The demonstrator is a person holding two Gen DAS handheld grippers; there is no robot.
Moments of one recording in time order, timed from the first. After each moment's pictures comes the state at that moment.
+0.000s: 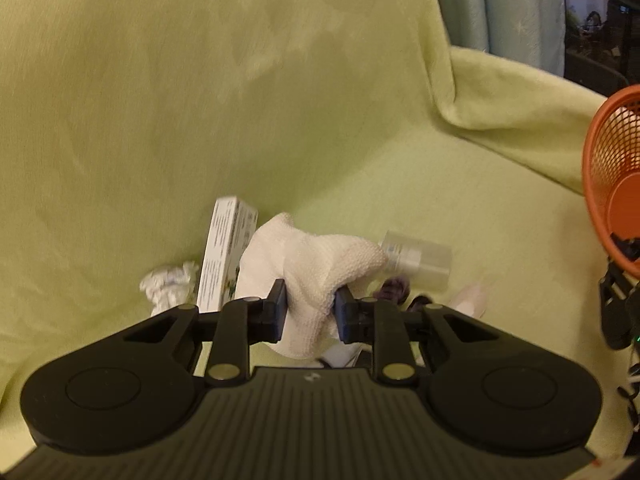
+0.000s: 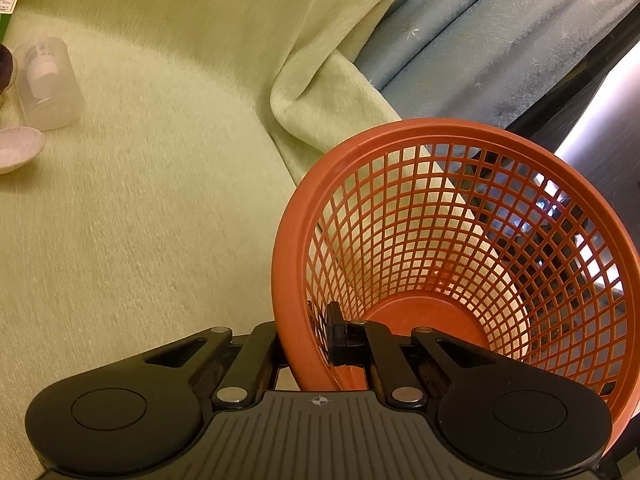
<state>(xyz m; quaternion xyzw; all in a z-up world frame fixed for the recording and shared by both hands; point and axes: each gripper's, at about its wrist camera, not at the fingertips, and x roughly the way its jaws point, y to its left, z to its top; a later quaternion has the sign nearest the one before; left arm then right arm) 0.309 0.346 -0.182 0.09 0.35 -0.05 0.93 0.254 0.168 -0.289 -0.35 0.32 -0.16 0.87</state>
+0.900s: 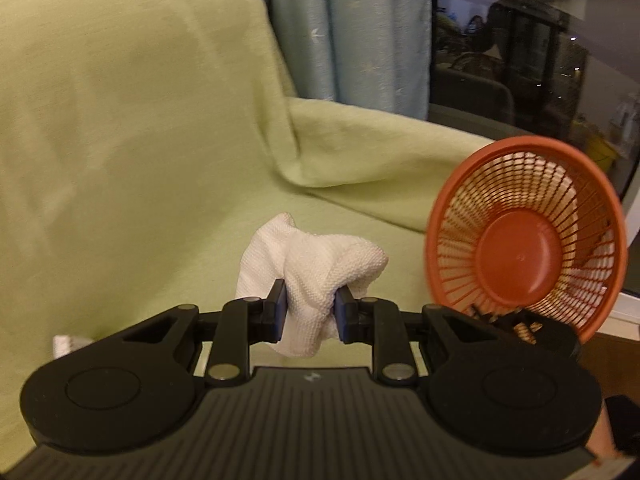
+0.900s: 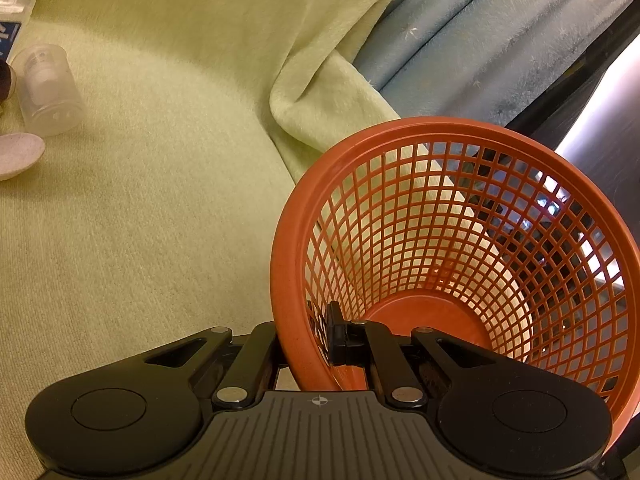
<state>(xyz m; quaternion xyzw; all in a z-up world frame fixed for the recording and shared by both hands) 0.349 0.236 -0.136 0.09 0.32 -0.24 0.91 0.253 0.172 -0.288 -0.34 0.32 -0.16 0.87</state>
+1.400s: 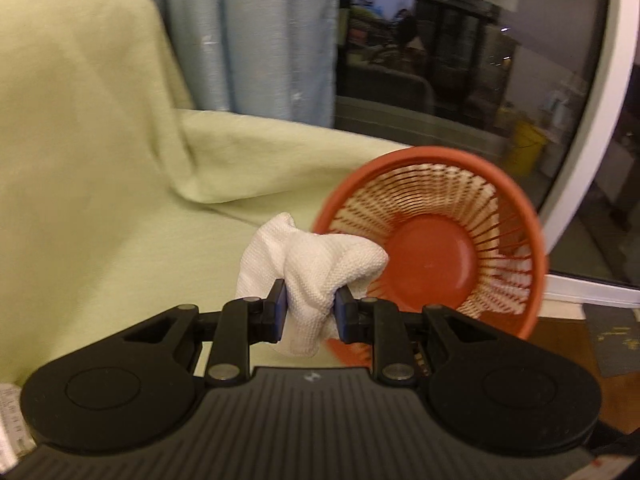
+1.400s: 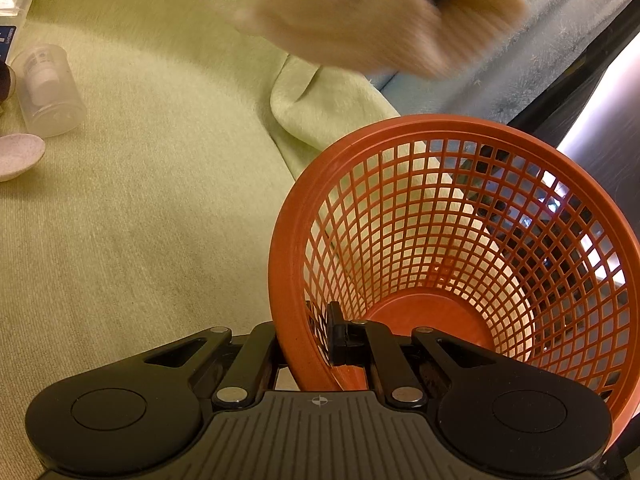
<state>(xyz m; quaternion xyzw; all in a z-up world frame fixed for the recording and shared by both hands) 0.344 0.173 -0.123 0.08 0.33 -0.36 0.87 0.253 0.172 -0.288 -0.34 0.32 -0.16 0.87</state>
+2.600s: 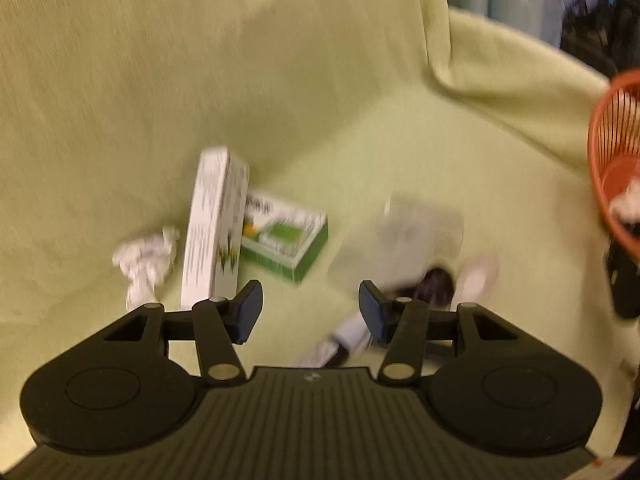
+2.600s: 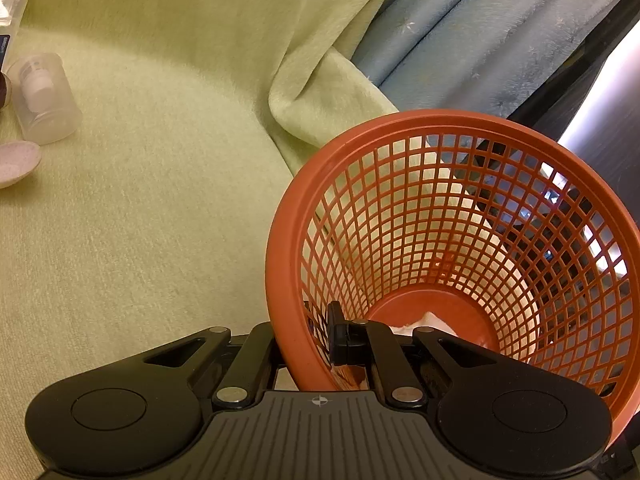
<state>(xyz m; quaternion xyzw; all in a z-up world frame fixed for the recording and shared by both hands) 0.328 0.375 -0.206 0.08 0.43 -0.09 0.90 0.250 0.169 -0.282 -0.33 0.32 -0.16 0.87</state>
